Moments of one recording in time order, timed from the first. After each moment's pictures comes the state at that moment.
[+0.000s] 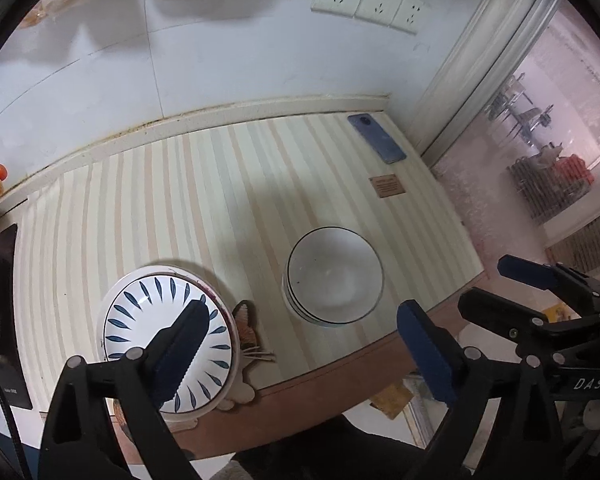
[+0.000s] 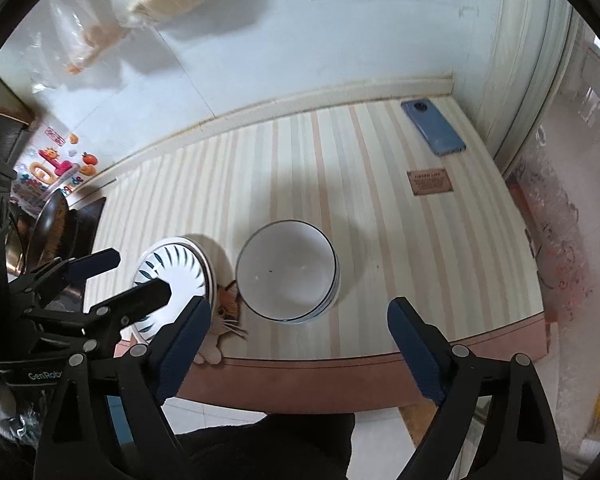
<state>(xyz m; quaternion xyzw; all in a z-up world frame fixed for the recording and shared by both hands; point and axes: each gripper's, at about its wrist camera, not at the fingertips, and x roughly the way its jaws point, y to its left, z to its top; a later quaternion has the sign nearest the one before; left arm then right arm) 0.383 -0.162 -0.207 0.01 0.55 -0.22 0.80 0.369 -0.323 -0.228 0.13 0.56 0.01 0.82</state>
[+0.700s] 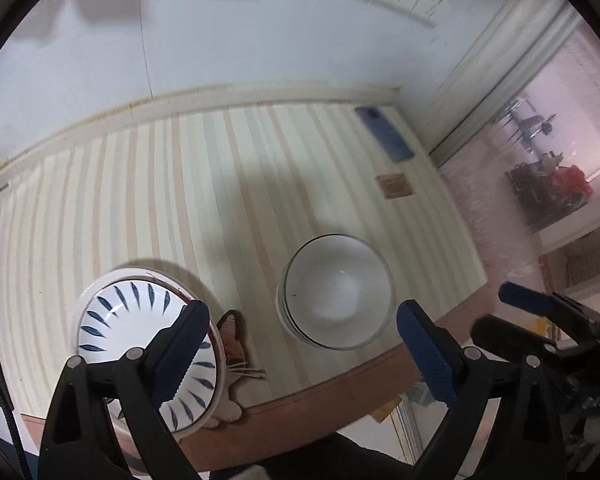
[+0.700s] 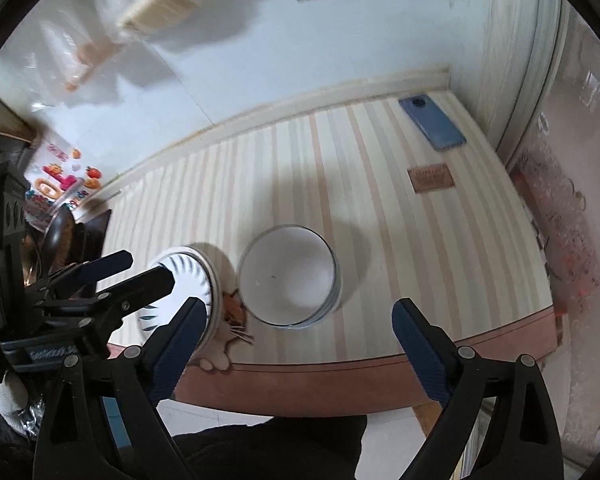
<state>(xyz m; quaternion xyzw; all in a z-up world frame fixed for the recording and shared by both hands) 0.420 -0.177 -0.257 -0.01 0.58 -0.22 0.78 0.381 -0.349 -0.261 0.17 0.57 0.01 0.80</state>
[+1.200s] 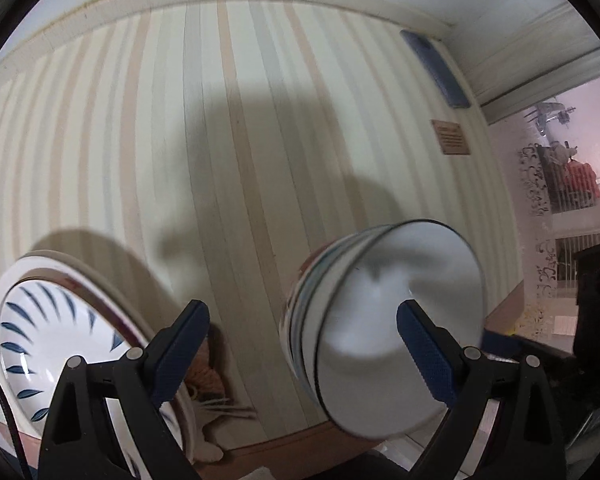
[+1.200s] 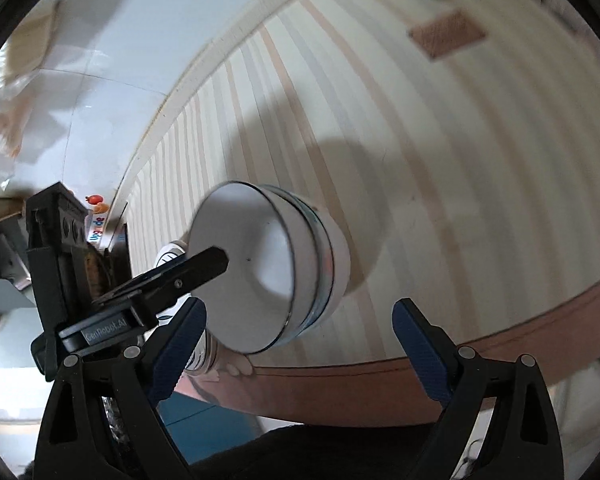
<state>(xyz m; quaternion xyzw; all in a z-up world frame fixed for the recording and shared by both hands) 0.470 -0.201 -0.380 -0.03 0.68 -0.21 0.70 0.420 -0.391 -0.421 0.36 0.64 0.06 0.68</state>
